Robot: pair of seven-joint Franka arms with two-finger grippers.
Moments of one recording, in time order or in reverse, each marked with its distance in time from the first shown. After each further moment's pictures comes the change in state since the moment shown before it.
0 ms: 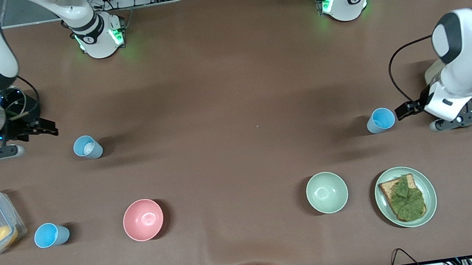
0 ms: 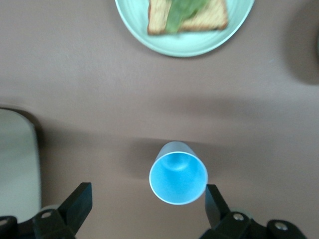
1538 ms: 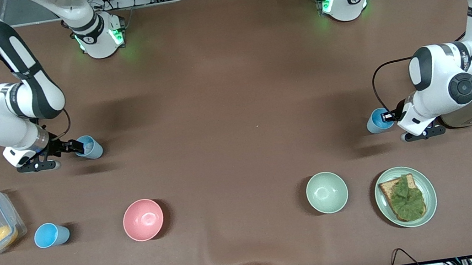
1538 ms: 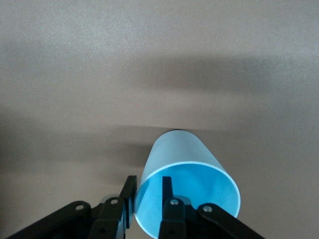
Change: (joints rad) left arm 0.002 0.161 -0.007 -0.030 0.000 0.060 0.012; right arm -0.057 0.276 -0.006 -0.196 -0.006 0.536 -0.008
